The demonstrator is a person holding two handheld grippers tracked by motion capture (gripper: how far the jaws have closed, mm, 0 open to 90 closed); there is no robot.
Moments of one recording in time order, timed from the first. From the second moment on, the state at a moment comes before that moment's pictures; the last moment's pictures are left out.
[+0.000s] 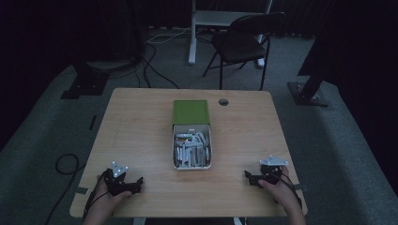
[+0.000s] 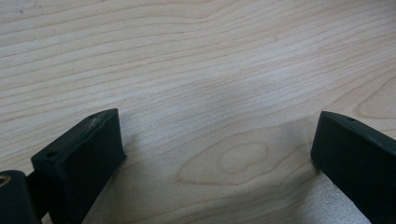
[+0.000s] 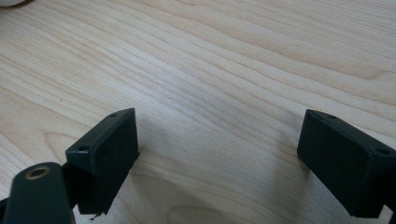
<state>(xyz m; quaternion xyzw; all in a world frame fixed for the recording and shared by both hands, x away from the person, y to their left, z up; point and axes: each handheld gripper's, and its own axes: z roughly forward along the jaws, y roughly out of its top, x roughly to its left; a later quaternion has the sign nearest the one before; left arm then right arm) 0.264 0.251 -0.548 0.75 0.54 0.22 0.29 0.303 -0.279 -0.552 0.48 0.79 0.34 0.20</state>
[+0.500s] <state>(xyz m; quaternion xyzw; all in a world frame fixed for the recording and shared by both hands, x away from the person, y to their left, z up) 0.264 0.253 -0.548 0.76 0.54 0.22 0.30 0.303 -0.278 -0.552 0.48 0.79 0.34 0.20</state>
